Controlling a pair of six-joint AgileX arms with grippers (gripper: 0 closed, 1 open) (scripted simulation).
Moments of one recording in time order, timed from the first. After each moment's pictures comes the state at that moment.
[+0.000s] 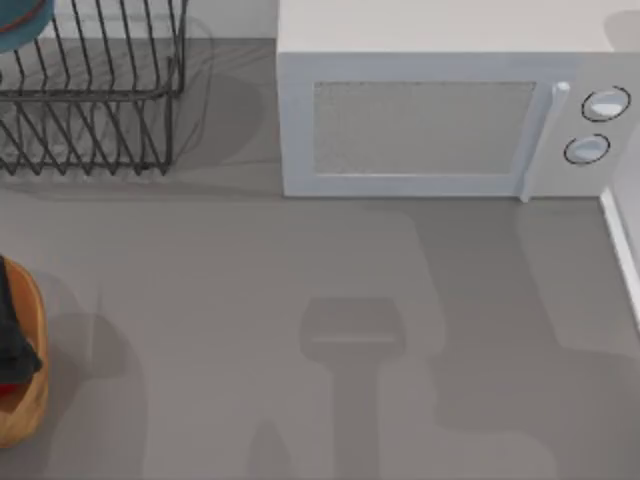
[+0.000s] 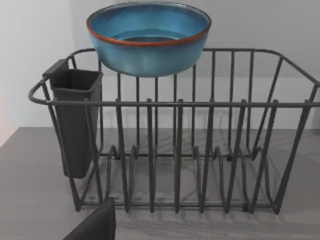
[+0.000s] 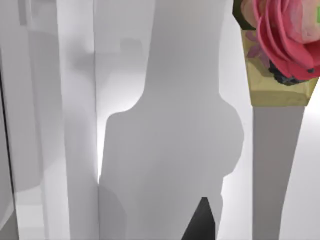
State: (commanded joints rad) left arm 0.00 0.00 0.00 0.00 0.00 0.00; right arm -0.16 3.02 3.34 -1.84 0.00 -0.17
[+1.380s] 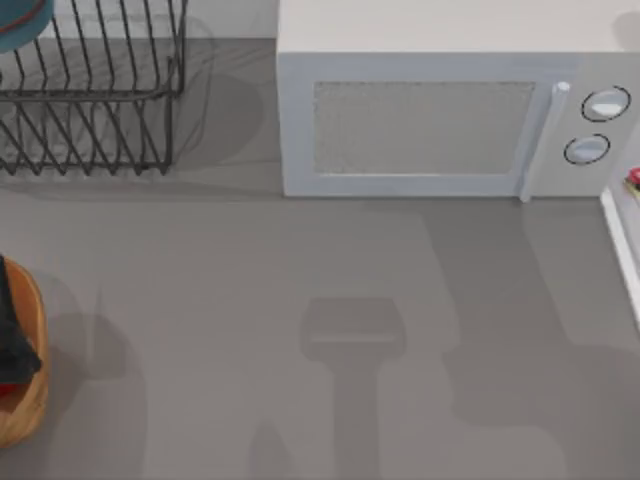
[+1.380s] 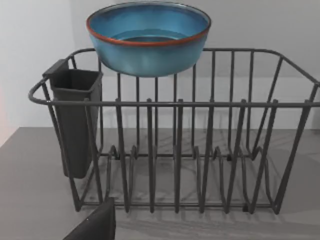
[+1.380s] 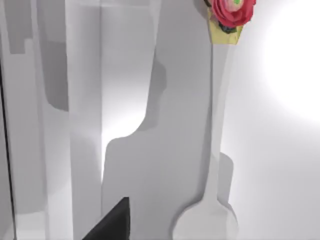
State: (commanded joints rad) left arm 0.00 0.00 0.00 0.00 0.00 0.00; right arm -0.15 3.07 3.40 -1.87 0.00 -0.17
